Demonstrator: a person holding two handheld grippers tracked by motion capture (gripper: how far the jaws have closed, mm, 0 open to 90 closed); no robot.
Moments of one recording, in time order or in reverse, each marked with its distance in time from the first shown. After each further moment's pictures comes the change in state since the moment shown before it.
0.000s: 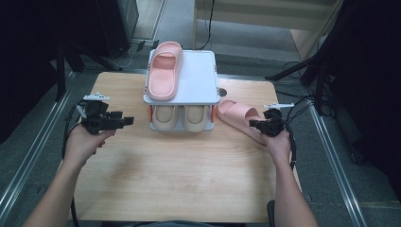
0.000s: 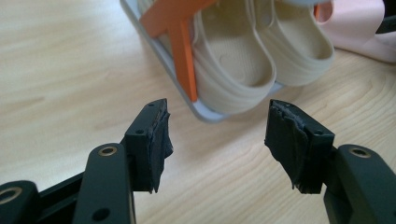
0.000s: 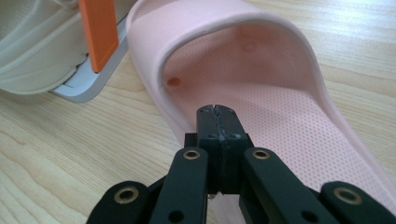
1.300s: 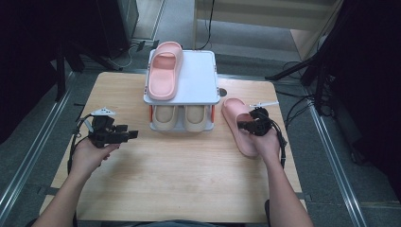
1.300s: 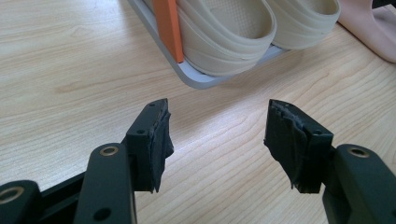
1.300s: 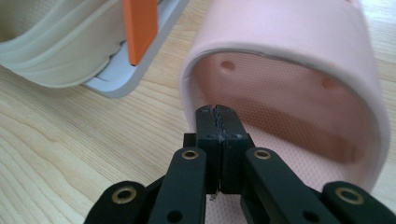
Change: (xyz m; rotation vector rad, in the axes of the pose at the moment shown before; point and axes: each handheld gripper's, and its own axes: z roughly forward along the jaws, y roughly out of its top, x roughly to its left) left arm -0.003 -0.036 0.023 0.034 -0.040 0.007; right arm 0.037 0.010 0.020 0.075 0.035 -0.031
